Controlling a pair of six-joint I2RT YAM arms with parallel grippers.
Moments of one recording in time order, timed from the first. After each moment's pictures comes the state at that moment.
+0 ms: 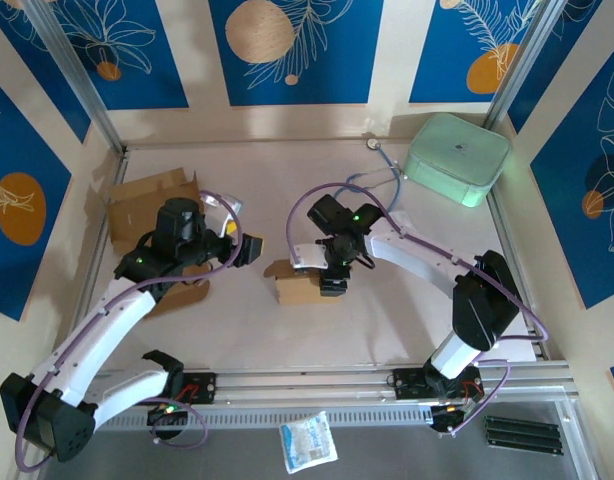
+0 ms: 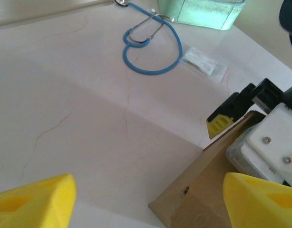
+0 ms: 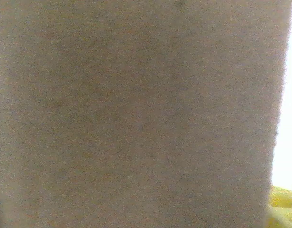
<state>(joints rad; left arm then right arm) -0.45 0.99 0.92 -0.49 0.32 -0.05 0.76 1.62 1.29 -0.99 -0.18 -0.86</state>
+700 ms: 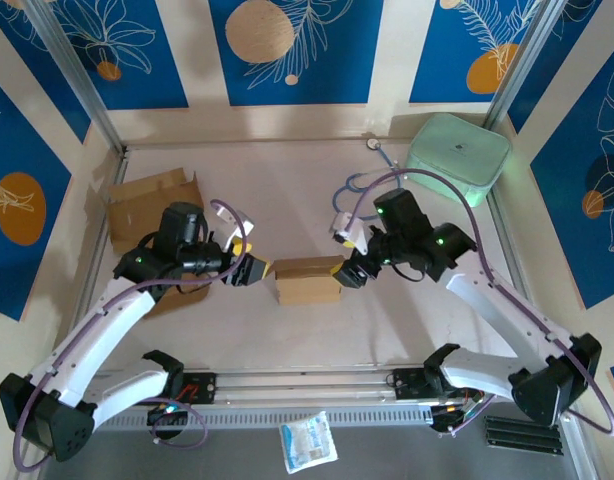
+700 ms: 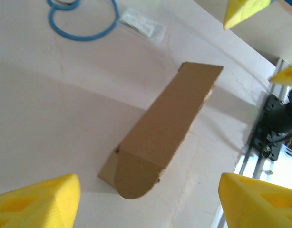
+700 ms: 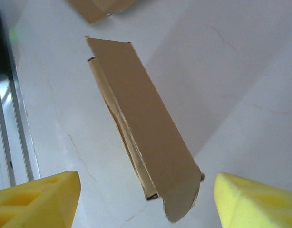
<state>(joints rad) -0.47 0.99 0.94 -0.66 0.56 0.03 0.59 1.11 1.09 -0.85 -0.41 -0.37</state>
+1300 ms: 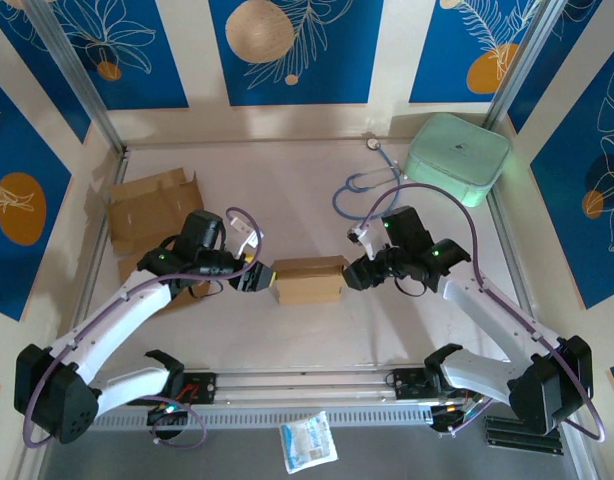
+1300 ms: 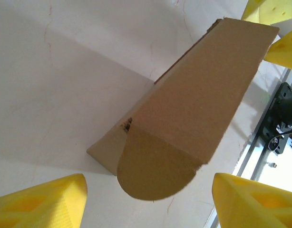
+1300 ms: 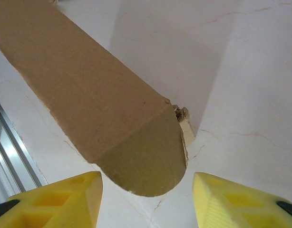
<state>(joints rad) -0.51 1.09 0.84 -0.57 0.53 -0.07 0.50 1.09 0.87 -0.72 -0.41 -0.09</state>
